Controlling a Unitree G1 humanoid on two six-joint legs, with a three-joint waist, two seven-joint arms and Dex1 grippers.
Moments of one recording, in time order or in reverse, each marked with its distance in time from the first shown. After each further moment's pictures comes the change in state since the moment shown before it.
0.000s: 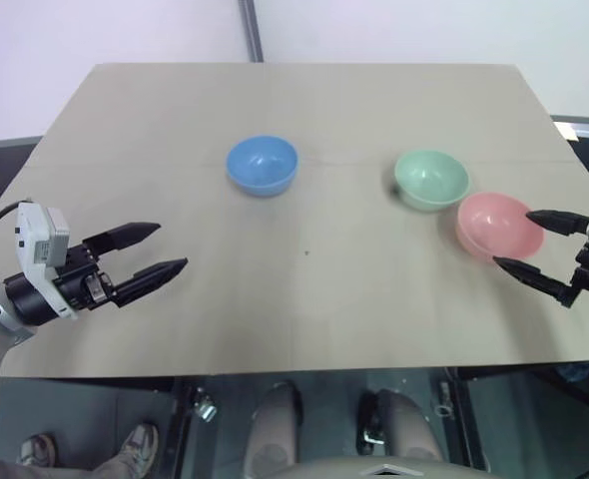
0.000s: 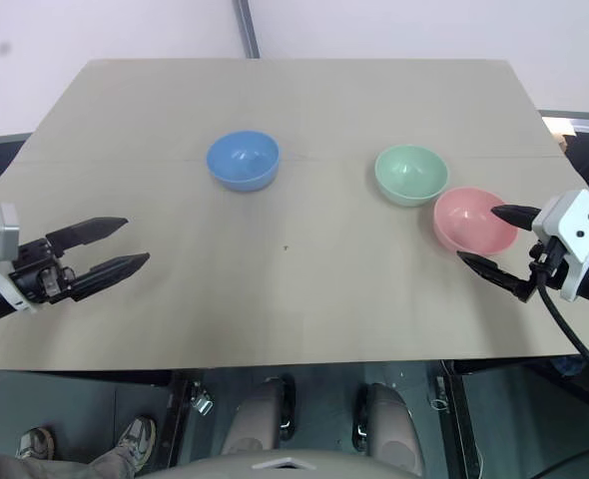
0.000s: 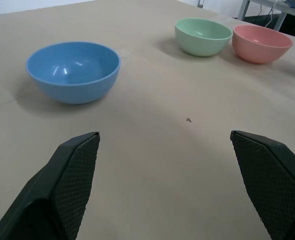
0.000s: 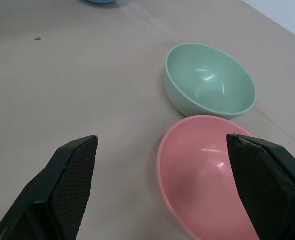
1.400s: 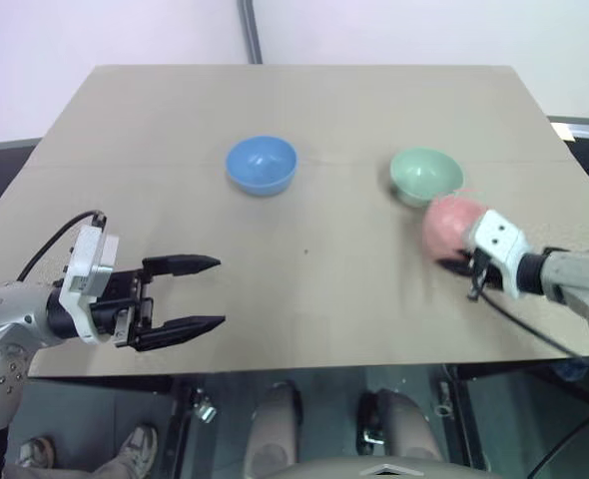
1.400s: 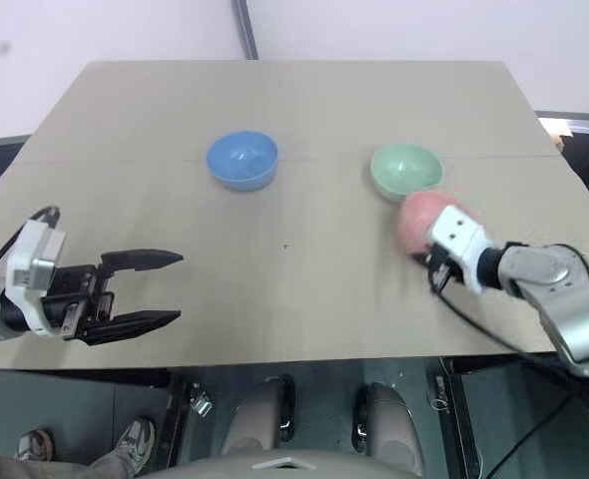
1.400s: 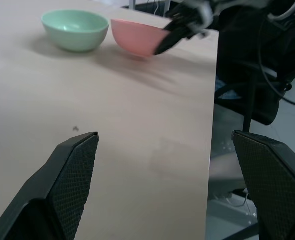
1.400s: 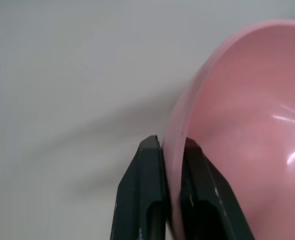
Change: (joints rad) left arm 0.008 0.016 -0.124 -0.109 0.006 -0.027 -0.271; right arm -0.305 0.024 0.575 -0.089 -0.105 0.203 -0.046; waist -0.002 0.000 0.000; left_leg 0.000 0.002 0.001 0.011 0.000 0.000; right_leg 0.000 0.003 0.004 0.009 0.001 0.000
